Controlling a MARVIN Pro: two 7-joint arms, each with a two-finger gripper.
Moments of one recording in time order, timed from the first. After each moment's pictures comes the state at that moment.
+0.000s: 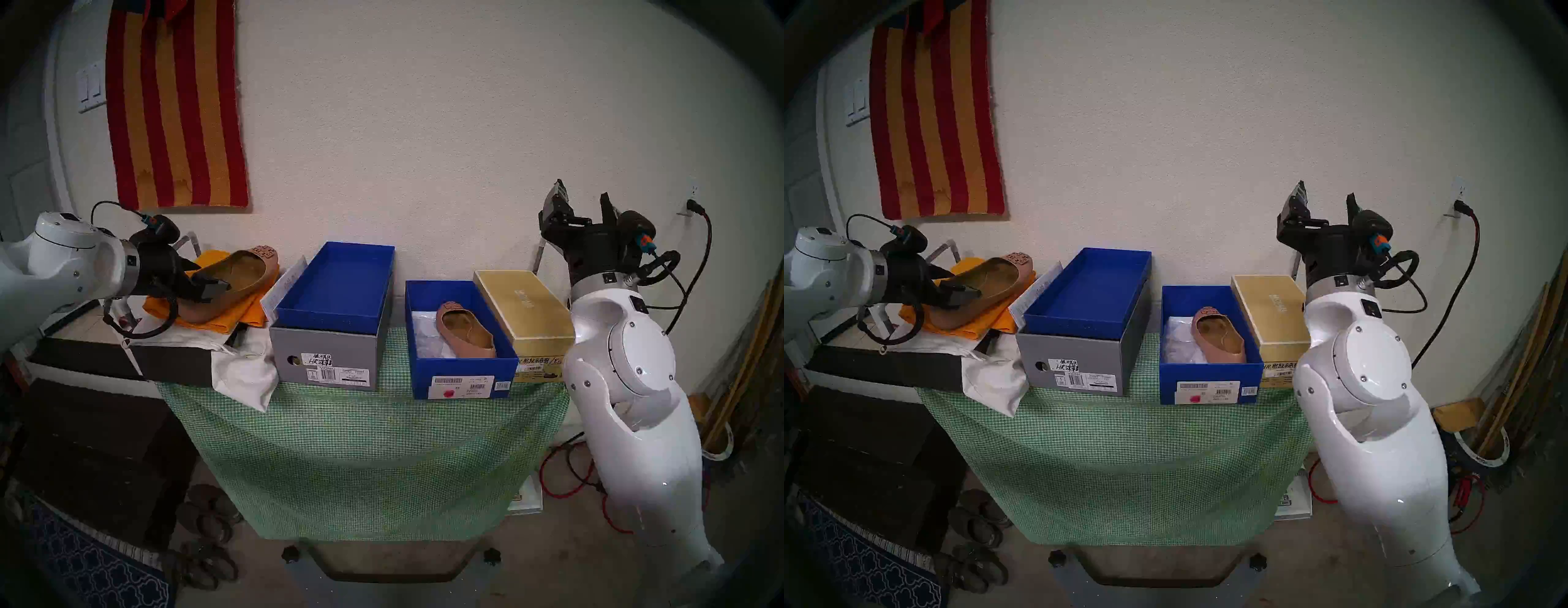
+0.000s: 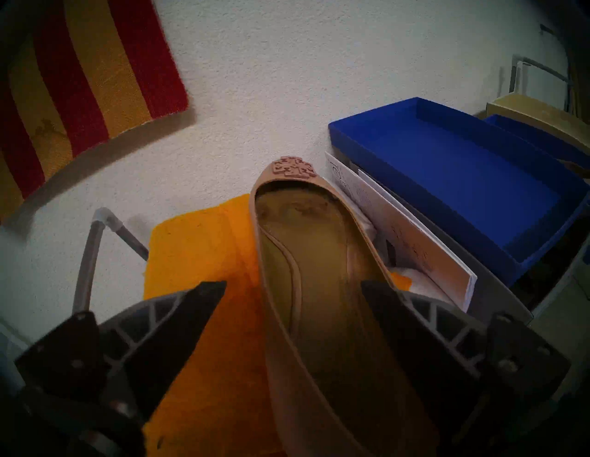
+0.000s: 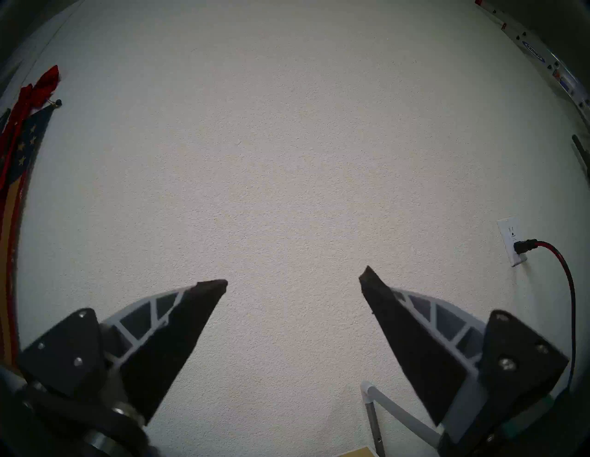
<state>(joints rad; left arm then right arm) -1.55 -0.10 1.61 -1.89 -1.38 0.47 -0.08 -1.46 -1.13 1.42 -2.21 0.45 0.06 -0.52</state>
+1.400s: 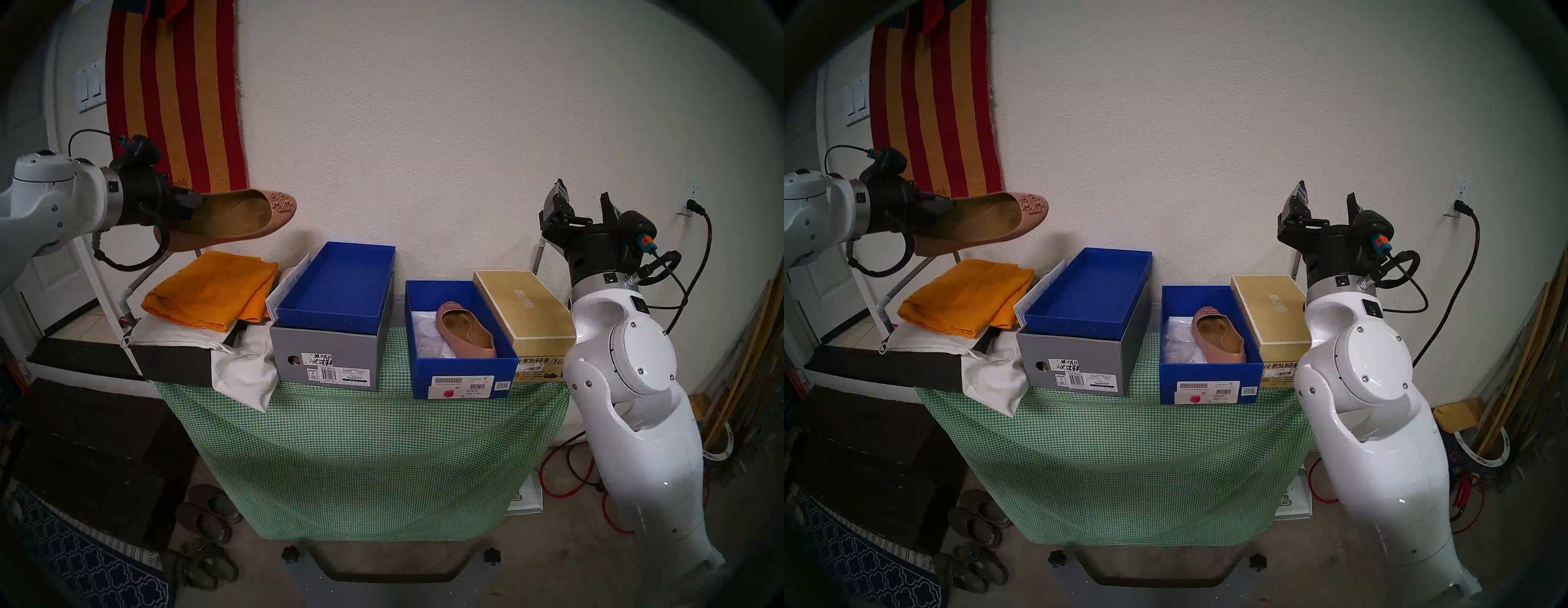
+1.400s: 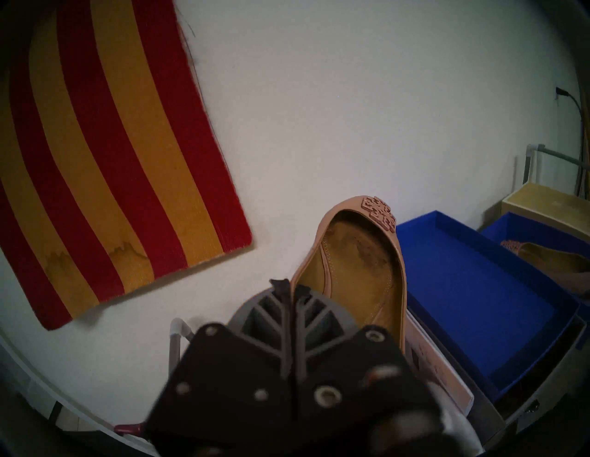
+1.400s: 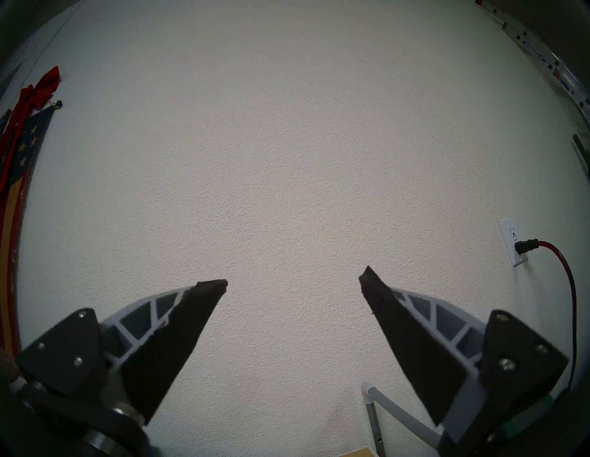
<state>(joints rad) -1.57 -0.12 1.38 -1.90 -1.48 0.38 0.01 -1.46 -1.12 1.43 -2.21 0.45 0.05 -0.52</state>
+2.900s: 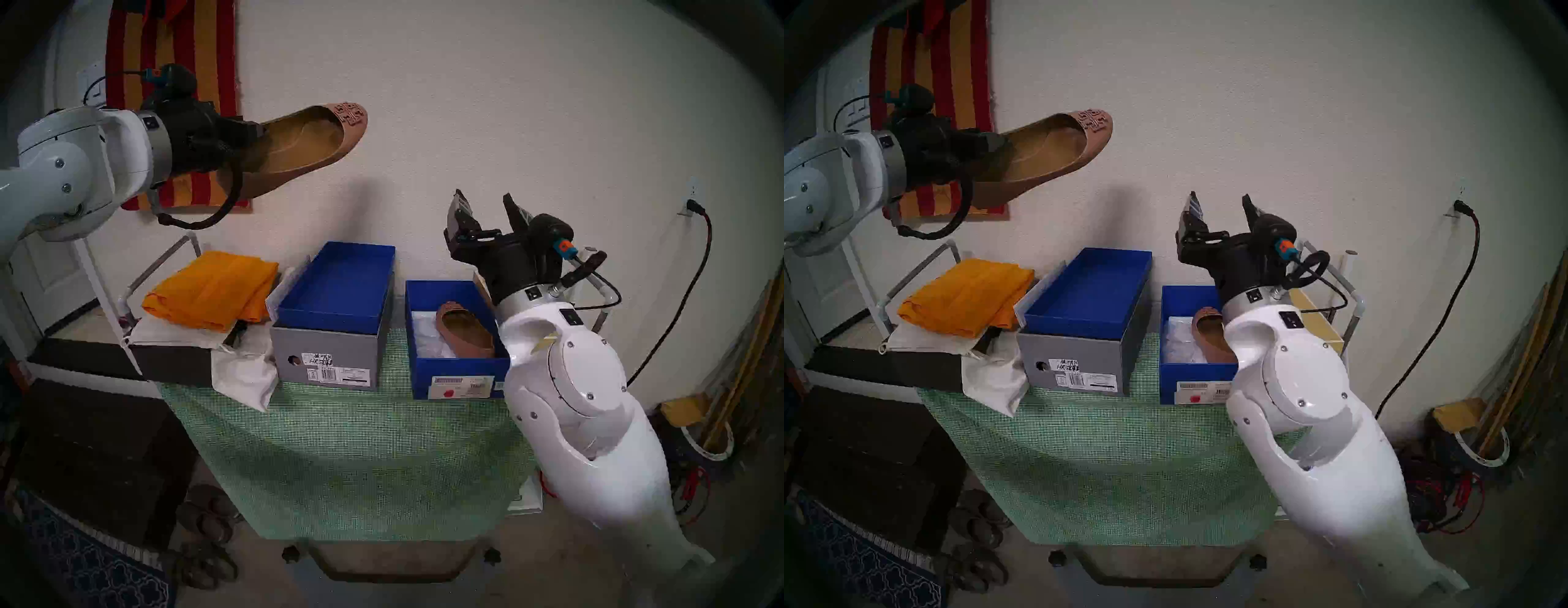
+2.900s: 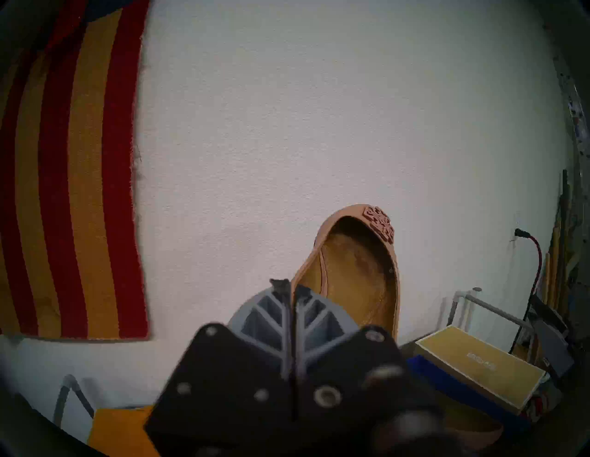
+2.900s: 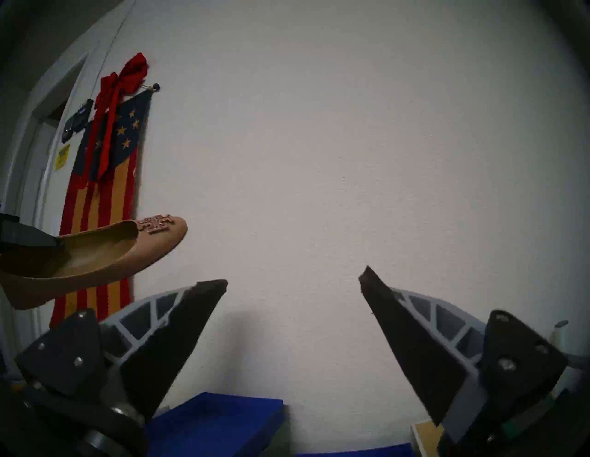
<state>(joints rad) -1.41 -0.29 1.18 -2.16 -1.98 0.00 0.32 -1.38 -1.18 1.14 -2.23 0.42 0.11 -0.43</state>
